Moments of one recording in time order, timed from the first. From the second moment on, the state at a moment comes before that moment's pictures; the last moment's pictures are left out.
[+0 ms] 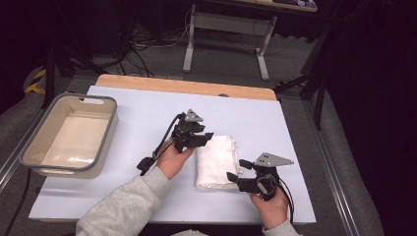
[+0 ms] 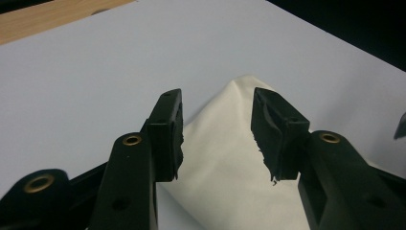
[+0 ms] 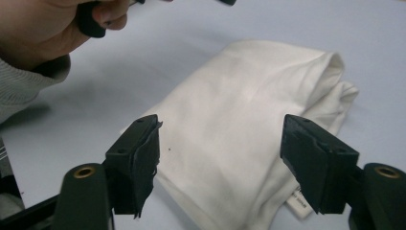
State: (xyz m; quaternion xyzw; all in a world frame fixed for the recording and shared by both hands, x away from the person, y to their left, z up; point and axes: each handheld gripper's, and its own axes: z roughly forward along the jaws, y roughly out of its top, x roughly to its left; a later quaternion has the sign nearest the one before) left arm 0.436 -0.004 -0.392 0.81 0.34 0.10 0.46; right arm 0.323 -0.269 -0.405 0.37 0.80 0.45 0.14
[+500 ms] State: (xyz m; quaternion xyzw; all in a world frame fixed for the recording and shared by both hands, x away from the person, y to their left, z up) left arm 0.419 0.037 -0.400 0.83 0.33 0.09 0.45; right arm 0.376 -0.266 -0.419 0.39 0.81 0.40 0.15
